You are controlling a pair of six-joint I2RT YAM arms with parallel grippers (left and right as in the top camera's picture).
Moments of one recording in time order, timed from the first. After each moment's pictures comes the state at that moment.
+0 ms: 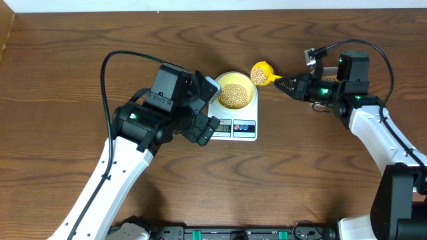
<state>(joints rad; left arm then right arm) -0.43 1.31 1.29 -1.01 0.21 0.20 0.02 1.63 0.99 -0.08 -0.96 0.48</state>
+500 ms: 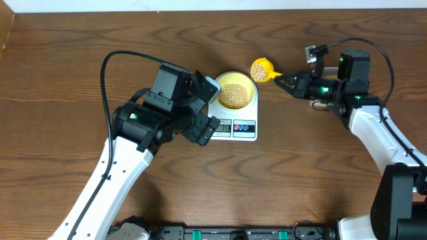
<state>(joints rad) -0.43 1.31 1.29 -1.01 0.21 0.20 0.03 1.63 0.99 -0.04 -0.96 0.48</state>
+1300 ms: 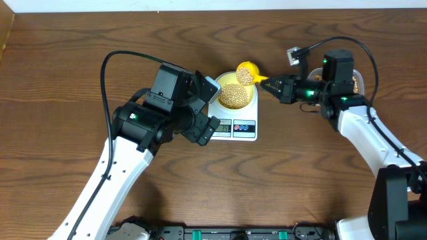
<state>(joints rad) -0.43 1.31 1.29 -1.01 0.21 0.20 0.13 1.63 0.99 -0.02 -0.94 0.33</state>
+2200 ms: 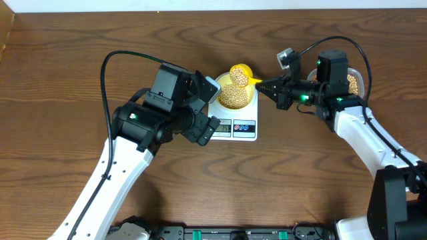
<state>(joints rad) -0.43 1.31 1.29 -1.01 0.21 0.20 0.16 1.63 0.99 -0.02 -0.94 0.04</state>
